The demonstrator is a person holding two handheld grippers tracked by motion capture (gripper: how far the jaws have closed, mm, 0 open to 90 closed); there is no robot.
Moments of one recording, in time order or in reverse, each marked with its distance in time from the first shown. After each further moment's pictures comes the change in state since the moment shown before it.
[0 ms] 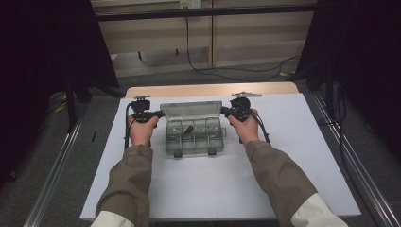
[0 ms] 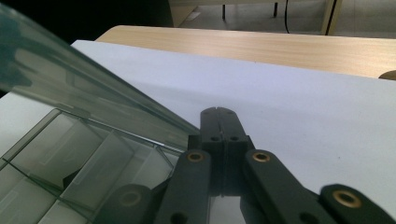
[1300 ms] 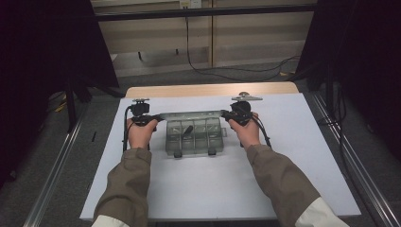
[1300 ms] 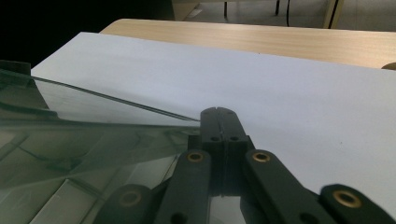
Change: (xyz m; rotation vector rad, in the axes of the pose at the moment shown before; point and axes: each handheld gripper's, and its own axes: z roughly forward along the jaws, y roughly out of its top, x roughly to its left) left arm -0.001 -0.007 -0.006 0.028 -0.017 -0.011; right arm 0.004 -0.009 -0.007 0.008 0.004 -0.010
